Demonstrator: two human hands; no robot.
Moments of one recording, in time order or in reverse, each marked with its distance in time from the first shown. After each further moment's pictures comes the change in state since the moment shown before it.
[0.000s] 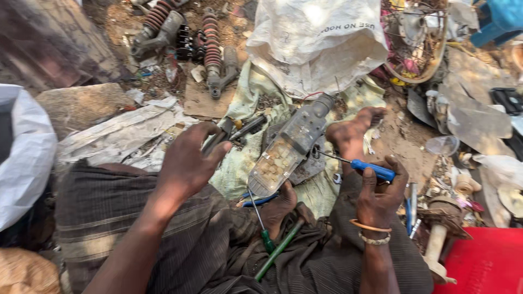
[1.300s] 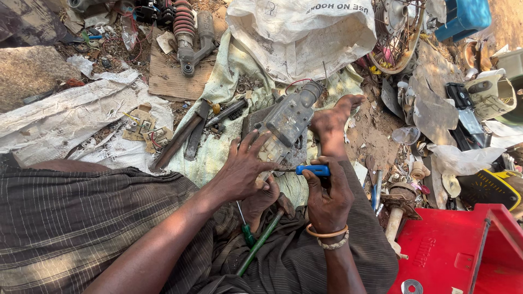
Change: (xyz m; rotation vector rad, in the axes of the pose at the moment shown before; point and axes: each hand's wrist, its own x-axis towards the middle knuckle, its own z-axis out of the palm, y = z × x) left_hand 0.037 0.005 0.154 0.097 -0.371 0.572; right_hand -0.029 -0.058 0.055 -0.255 -0.272 -0.239
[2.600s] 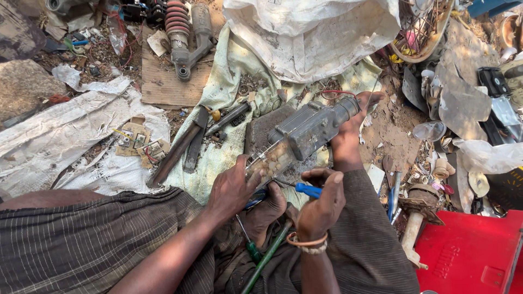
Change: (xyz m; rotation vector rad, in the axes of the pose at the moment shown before) left_hand -0.008 -0.036 0.058 -0.210 0.408 -0.235; right_hand 0.001 0.018 0.063 0.693 0.356 0.393
